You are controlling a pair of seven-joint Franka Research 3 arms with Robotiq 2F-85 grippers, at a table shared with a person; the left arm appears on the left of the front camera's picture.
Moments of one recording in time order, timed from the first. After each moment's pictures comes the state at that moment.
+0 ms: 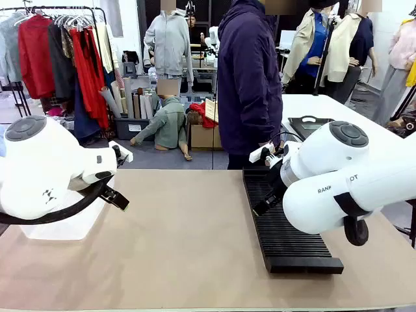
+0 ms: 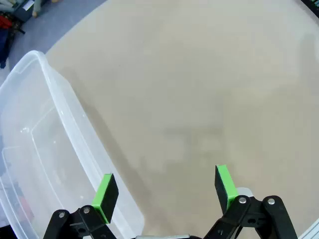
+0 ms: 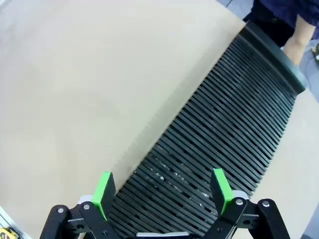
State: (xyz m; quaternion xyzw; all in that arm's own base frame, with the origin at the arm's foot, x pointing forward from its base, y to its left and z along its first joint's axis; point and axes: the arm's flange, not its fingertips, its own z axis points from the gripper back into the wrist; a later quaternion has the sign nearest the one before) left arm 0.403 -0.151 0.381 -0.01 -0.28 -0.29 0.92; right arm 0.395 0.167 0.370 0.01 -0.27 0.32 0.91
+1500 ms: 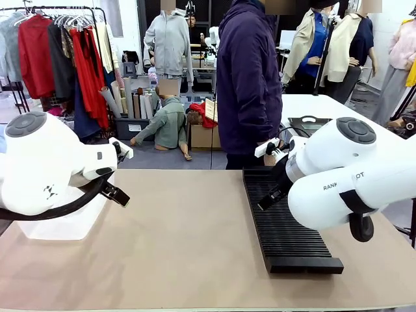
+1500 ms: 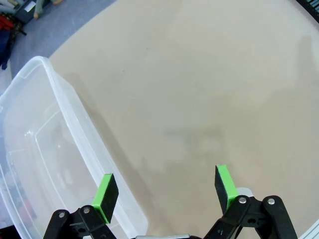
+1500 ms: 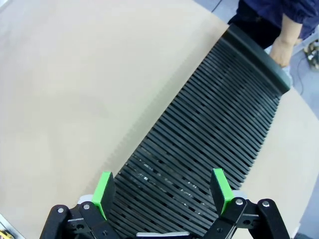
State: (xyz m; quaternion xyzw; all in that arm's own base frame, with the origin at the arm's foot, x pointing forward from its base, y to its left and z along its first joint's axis) left arm 0.409 -0.152 0.390 -0.01 -0.28 -0.29 0.91; right arm 0.400 0.154 0.384 0.00 -0.29 0.31 0.90
